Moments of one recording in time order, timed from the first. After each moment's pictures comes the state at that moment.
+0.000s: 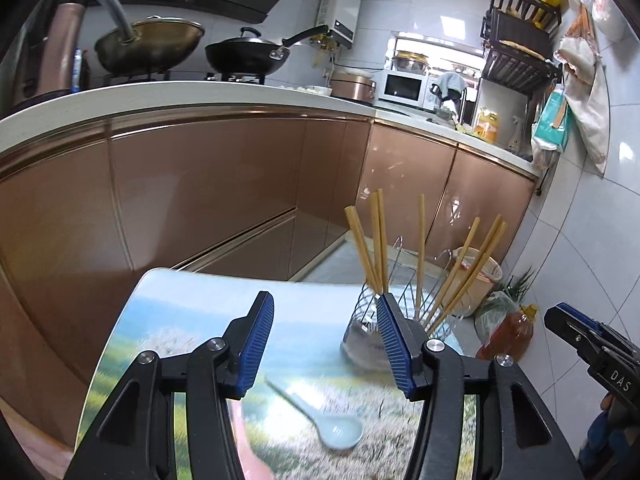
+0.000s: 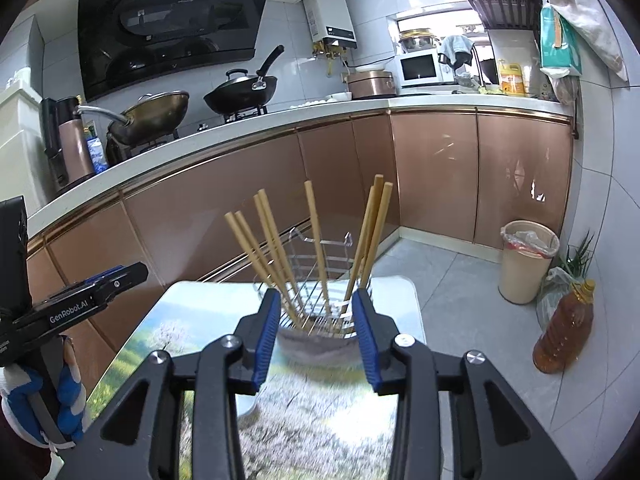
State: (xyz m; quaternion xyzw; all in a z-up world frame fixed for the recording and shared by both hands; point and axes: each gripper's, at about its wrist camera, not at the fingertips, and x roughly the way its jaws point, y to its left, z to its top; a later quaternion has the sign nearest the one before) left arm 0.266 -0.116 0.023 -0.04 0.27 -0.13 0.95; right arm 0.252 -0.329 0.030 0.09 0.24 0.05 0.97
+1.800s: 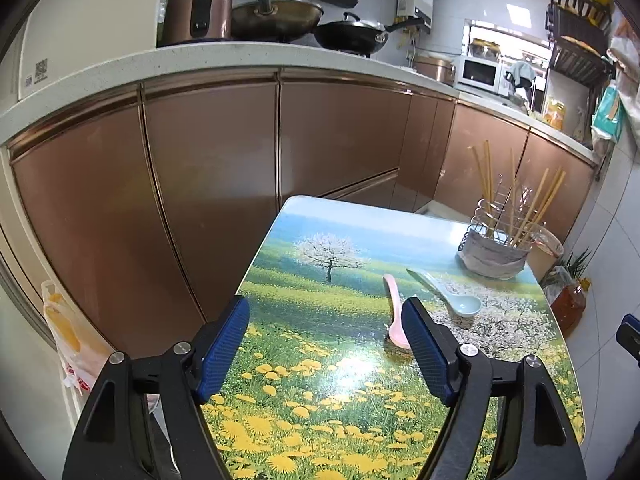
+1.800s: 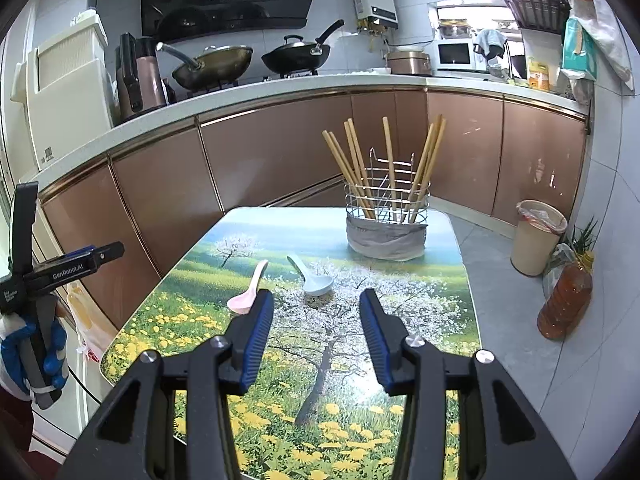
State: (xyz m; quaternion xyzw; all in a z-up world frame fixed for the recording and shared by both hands) left arm 0.131 0.024 -0.016 -0.04 0.32 0.01 0.95; right arm 0.114 -0.247 0.000 0.04 0.29 0.10 0.95
